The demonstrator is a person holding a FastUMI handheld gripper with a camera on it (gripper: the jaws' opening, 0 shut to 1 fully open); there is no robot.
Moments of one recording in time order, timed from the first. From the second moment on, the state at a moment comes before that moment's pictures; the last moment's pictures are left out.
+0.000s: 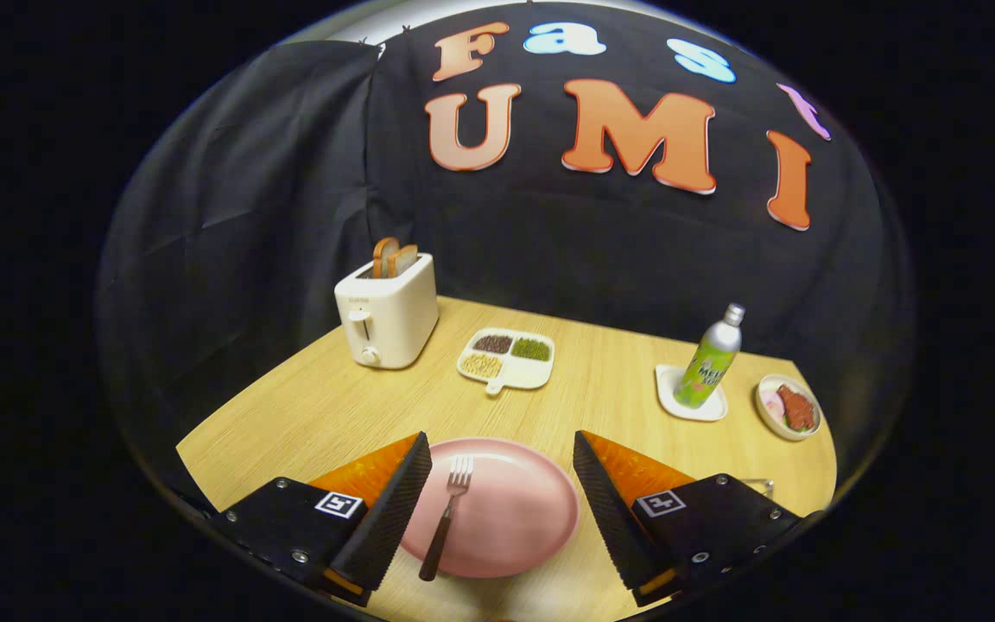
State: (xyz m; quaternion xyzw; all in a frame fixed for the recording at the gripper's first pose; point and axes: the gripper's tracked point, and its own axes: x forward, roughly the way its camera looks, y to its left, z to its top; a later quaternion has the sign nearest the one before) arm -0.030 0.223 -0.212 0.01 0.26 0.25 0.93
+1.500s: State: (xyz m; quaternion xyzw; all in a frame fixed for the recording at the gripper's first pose) arm -0.071 0.254 -0.333 -0.05 0.51 0.26 0.82
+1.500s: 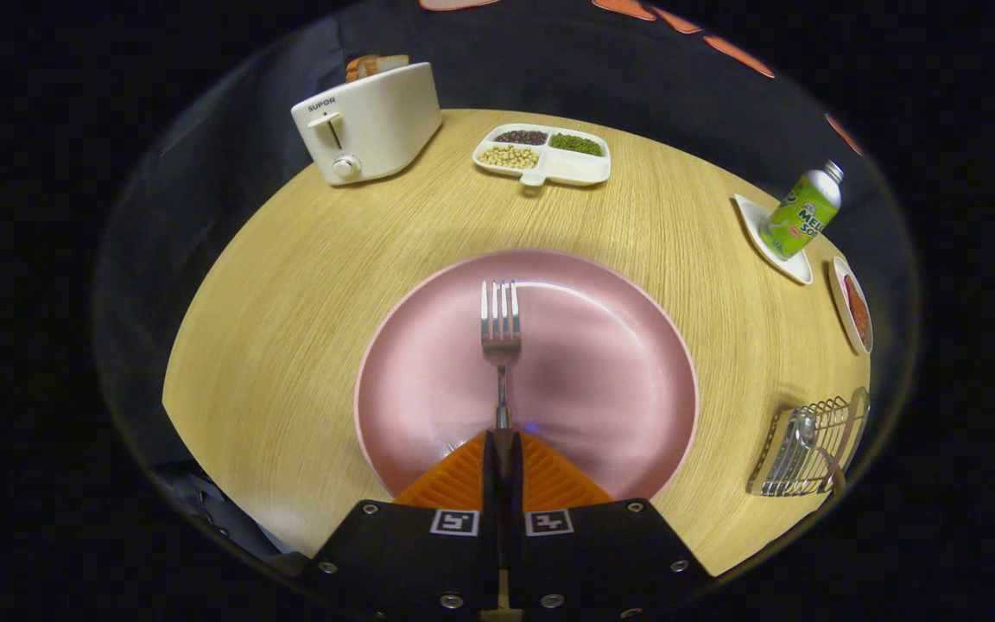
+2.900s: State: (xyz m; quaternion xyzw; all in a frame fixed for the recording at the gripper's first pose) arm -0.076 -0.035 -0.248 0.00 0.52 0.07 0.85
